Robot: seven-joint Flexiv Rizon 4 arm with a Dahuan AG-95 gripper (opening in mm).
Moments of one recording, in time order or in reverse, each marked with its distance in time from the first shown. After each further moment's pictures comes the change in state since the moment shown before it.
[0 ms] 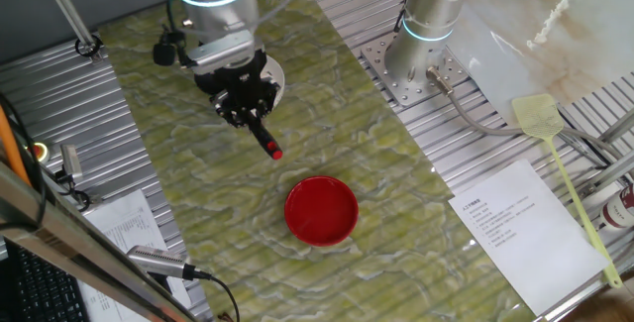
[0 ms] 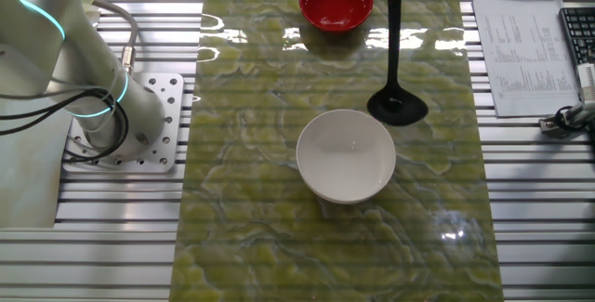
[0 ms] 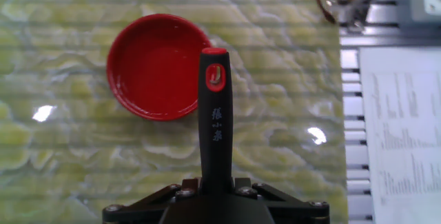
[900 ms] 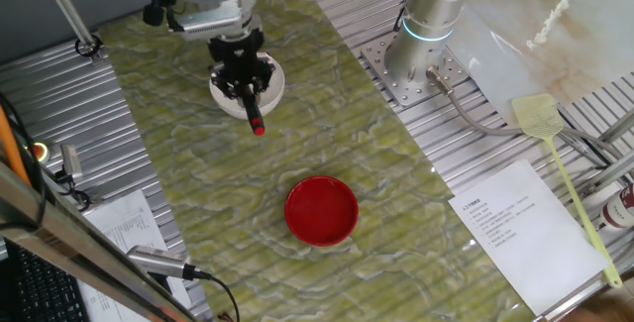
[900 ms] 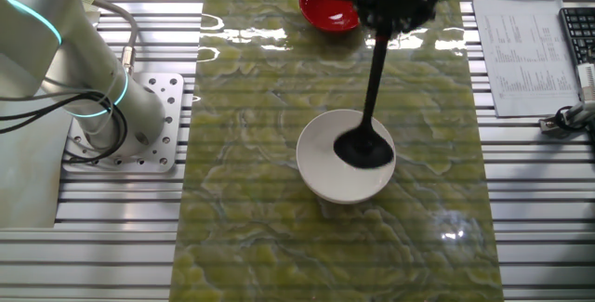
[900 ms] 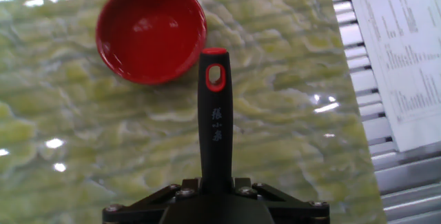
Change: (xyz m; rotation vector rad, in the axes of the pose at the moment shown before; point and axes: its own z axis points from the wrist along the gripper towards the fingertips) arm 0.081 0.011 0.016 0.064 0.033 0.149
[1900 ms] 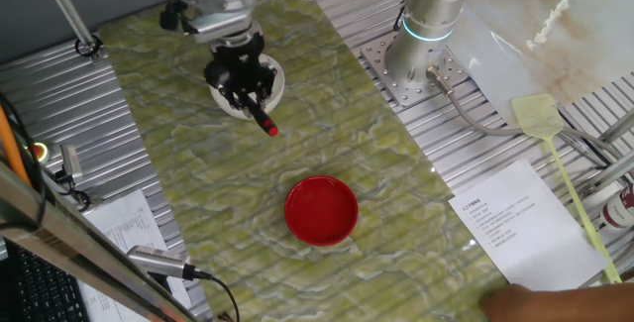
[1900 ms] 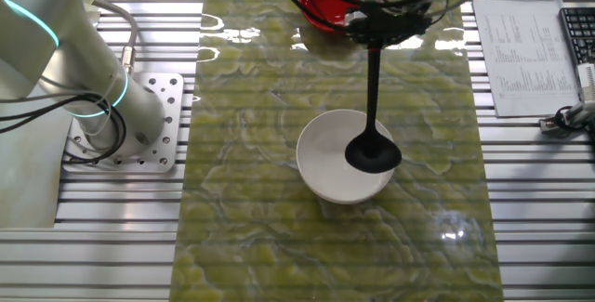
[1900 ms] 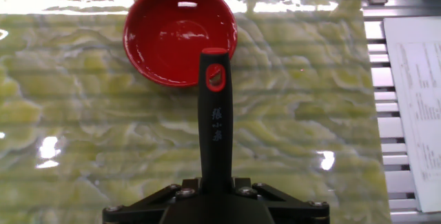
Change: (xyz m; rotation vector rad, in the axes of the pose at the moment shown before) arm -0.008 0.020 0.024 -0.027 -0.112 -0.158
